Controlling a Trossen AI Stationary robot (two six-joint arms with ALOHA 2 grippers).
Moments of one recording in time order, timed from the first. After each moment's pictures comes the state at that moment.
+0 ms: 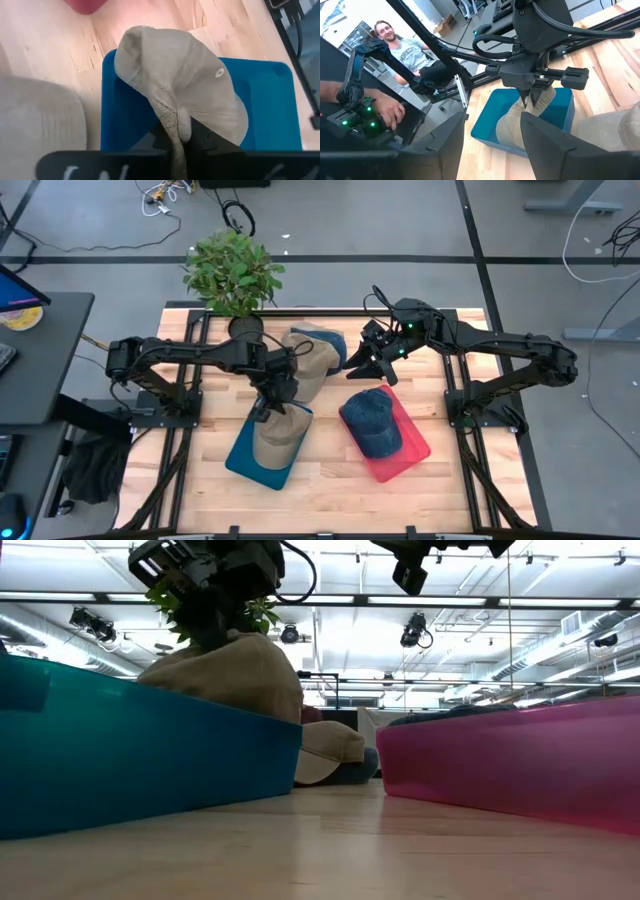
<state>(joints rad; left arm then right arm) 0.11 1.53 1.14 -0.77 0.43 0.37 -0.24 1.25 1.12 -0.20 -0.64 0.40</state>
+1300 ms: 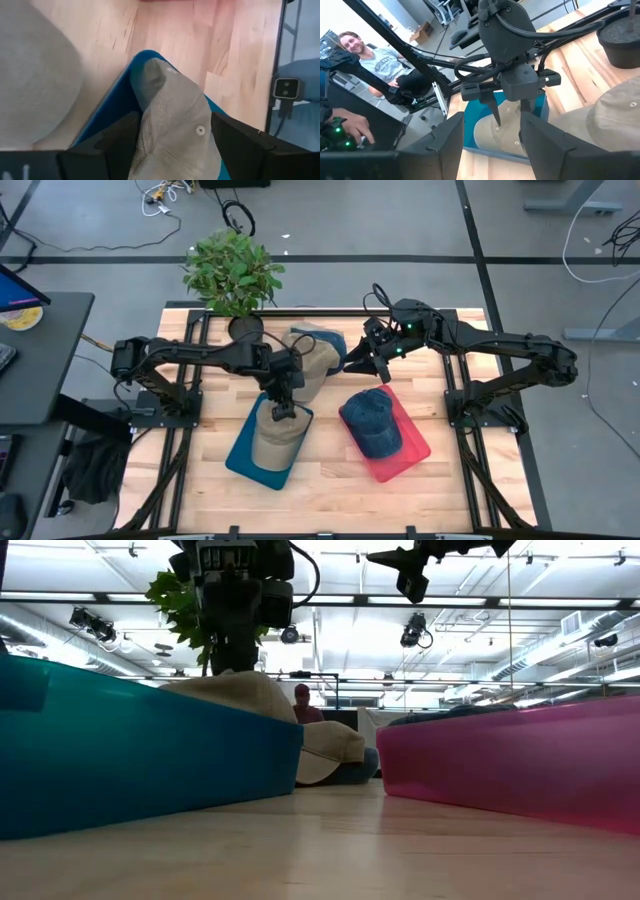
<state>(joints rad) 0.11 1.57 1.14 -0.66 0.39 -0.27 -0.24 1.25 1.12 -0.22 -0.51 0.41</state>
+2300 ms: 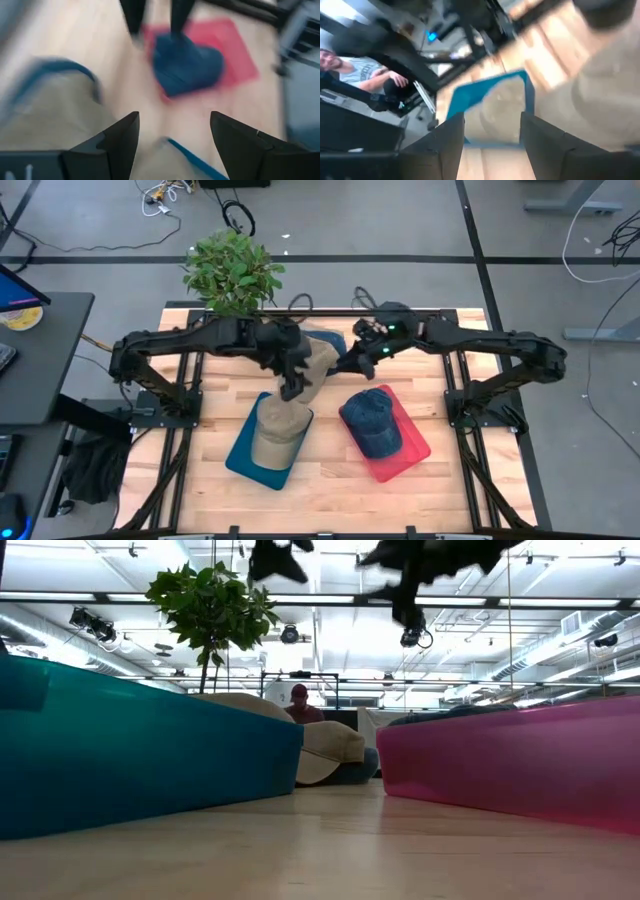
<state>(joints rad) 0.08 1.55 1.65 -0.90 0.05 -0.21 -0.27 1.37 1.12 -0.25 -0.48 0.52</state>
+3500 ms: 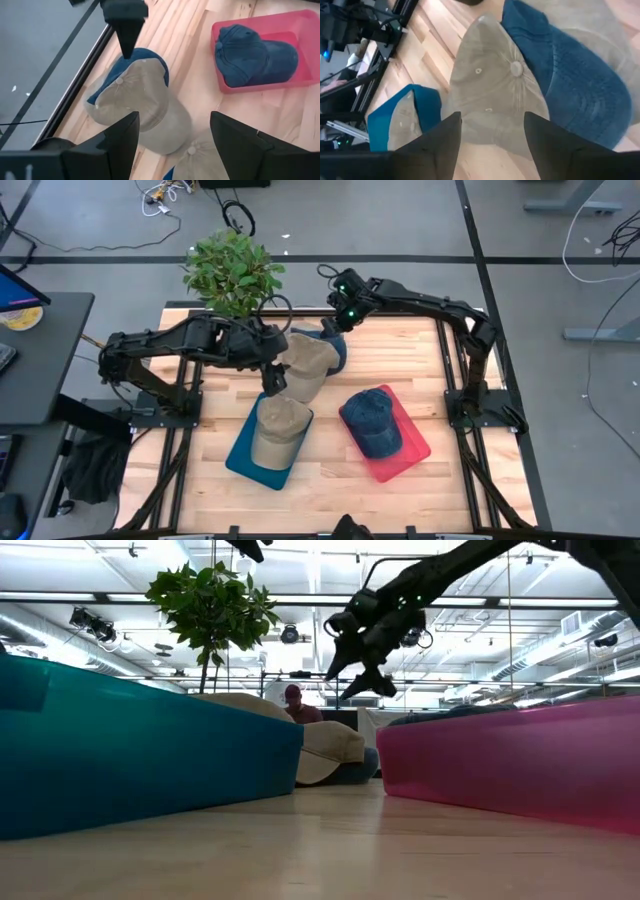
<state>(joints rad) -0.05 1.48 1.76 -1.19 -0.38 -0.31 -0.56 1.92 1.62 -0.68 -0.51 0.45</state>
